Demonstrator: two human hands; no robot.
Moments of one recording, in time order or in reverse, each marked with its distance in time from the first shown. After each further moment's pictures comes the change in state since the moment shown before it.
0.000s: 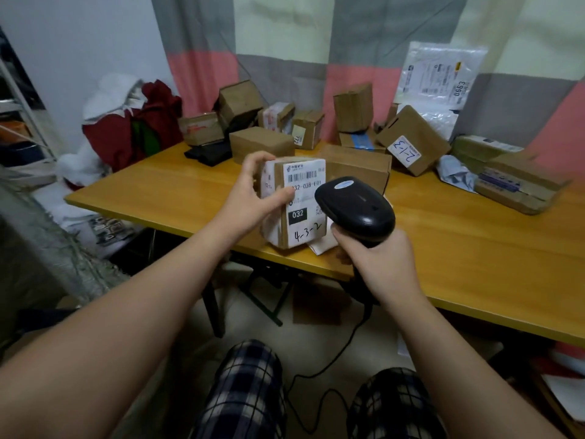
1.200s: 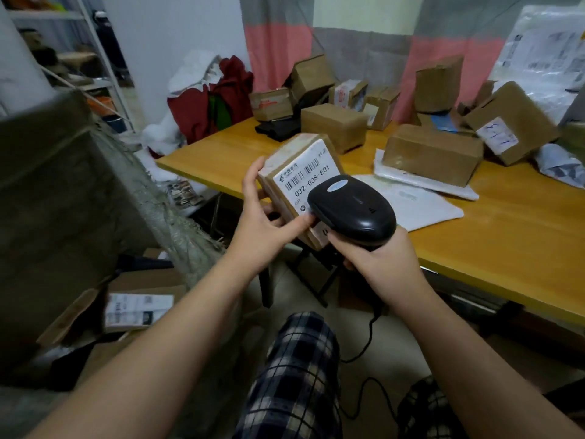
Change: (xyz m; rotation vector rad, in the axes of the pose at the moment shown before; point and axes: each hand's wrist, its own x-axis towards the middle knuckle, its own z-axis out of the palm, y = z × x) left_hand -0.110 -0.012 -0.058 -0.104 0.199 -0.089; right_hand -0.041 -0.019 0.077 0.104 -0.337 -0.055
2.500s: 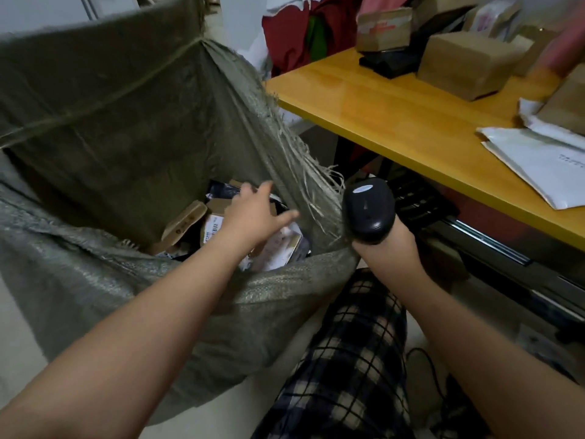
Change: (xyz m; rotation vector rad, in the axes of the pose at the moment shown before) left_hand -0.050 -0.084 -0.156 1.102 -0.071 -0.598; right_hand -0.009 0.068 0.140 -0.246 -0.149 0.237
